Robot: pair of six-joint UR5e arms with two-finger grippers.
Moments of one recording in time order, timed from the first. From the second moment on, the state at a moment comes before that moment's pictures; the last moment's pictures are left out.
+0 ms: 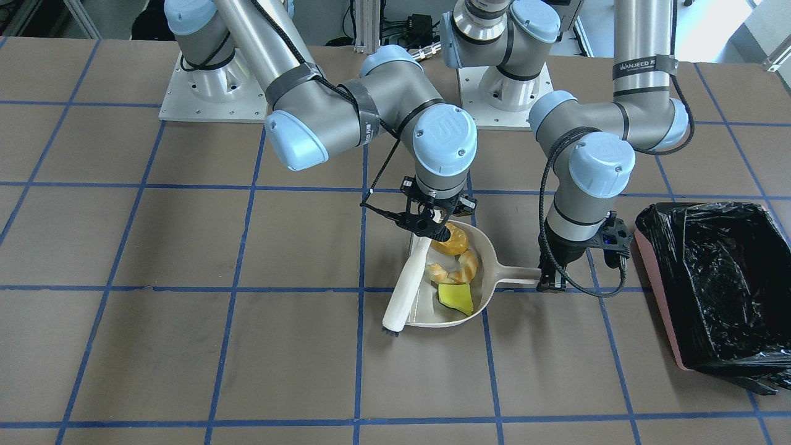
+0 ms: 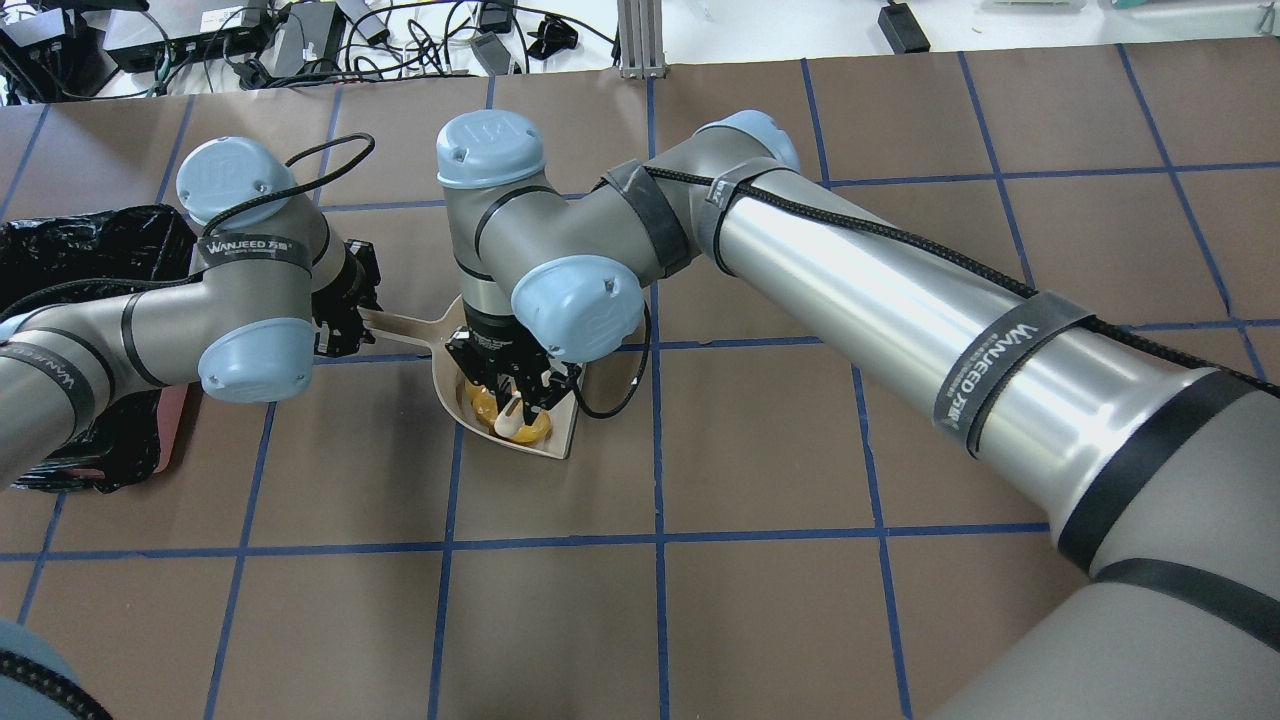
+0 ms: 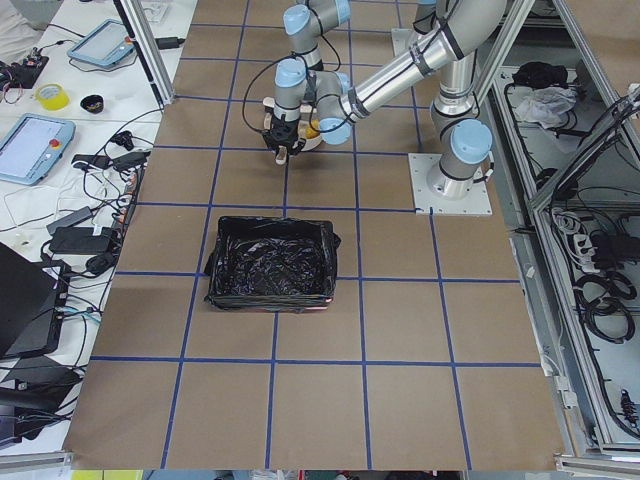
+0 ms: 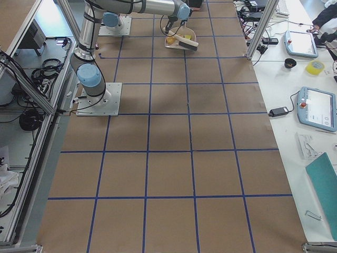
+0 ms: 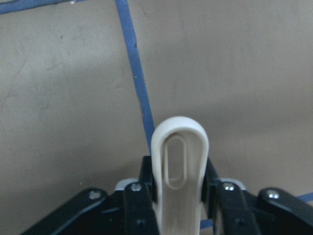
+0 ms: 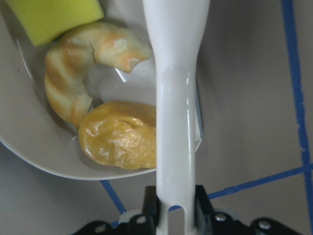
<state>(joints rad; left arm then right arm) -1.44 -1.84 -1.99 -0.75 1.63 -1.24 2.13 -1.05 1.41 -1.77 -1.35 0.90</state>
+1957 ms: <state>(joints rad) -0.90 -1.93 -1.27 -1.48 1.43 -0.57 1.27 -1.24 1.70 -1.87 -1.65 -0.32</state>
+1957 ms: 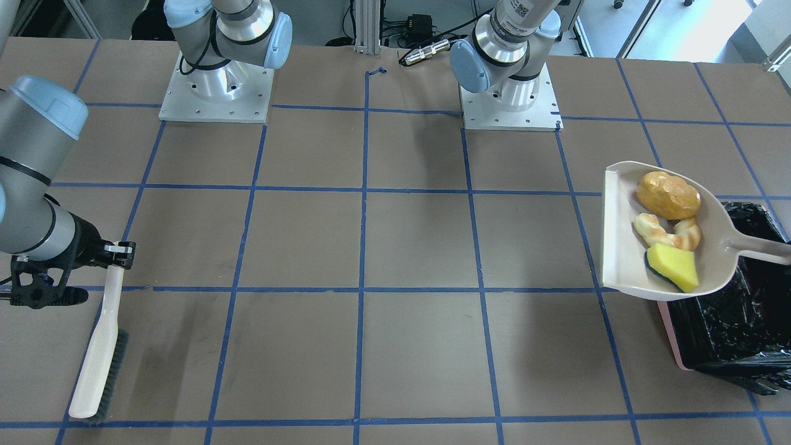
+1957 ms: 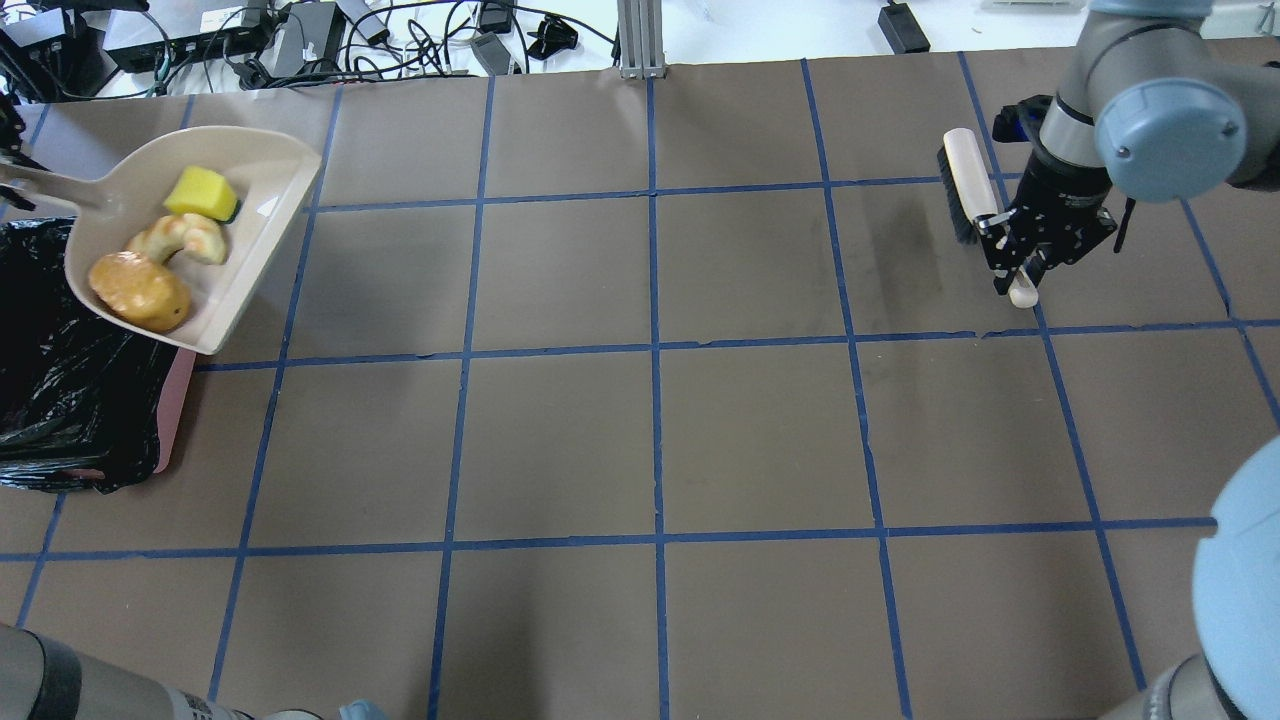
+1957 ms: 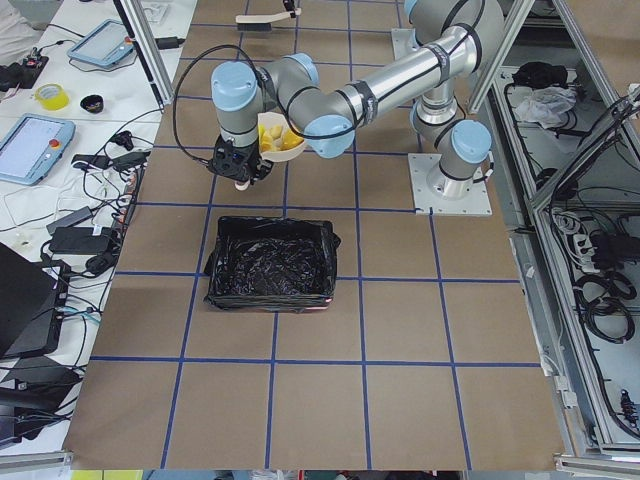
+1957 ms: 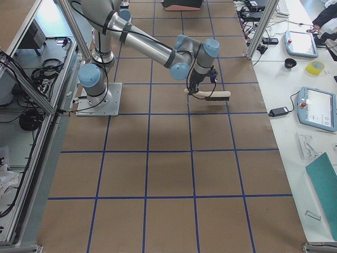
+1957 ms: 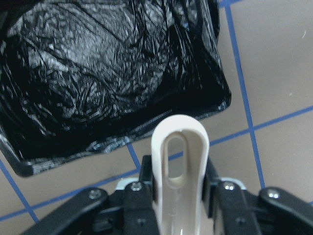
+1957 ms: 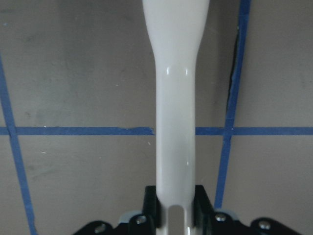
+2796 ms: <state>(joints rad) -0.77 -2.16 -1.04 -1.36 1.43 -0.23 1.18 -1.21 1.74 -1.95 -1.68 -0.44</state>
